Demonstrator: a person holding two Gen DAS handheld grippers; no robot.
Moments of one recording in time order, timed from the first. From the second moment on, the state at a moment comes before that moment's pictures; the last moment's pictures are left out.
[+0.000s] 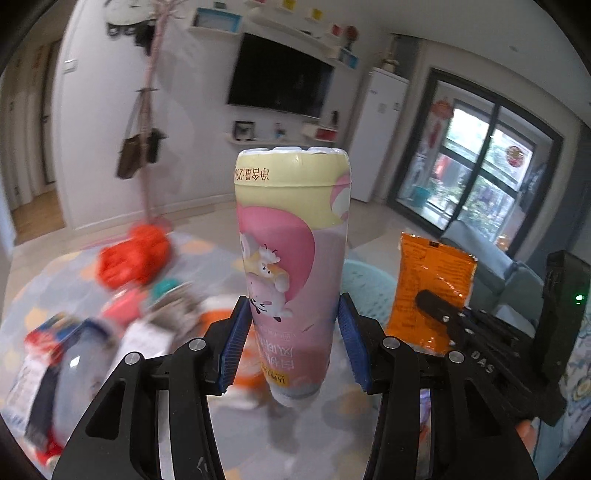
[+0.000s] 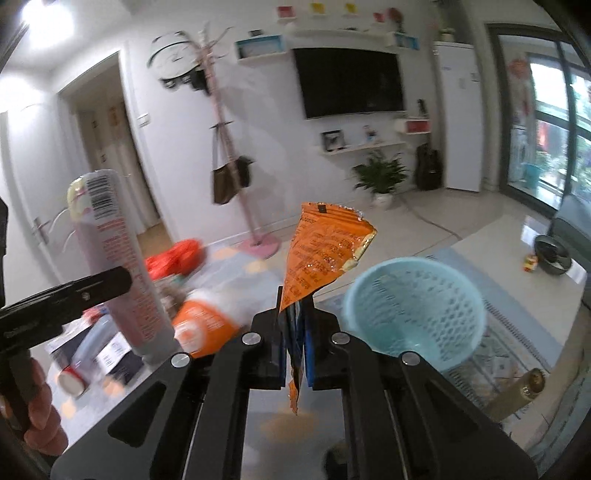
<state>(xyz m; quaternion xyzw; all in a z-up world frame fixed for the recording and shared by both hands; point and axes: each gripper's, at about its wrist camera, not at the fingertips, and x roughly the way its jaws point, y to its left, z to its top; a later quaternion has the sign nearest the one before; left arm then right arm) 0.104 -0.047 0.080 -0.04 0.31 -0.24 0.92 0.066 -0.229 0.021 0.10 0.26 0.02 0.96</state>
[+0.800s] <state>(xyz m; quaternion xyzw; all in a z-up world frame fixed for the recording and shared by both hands) 0.255 -0.246 -0.027 0.00 0.43 -0.27 0.86 0.175 -0.369 -0.127 0.17 0.38 -0.11 0.90</state>
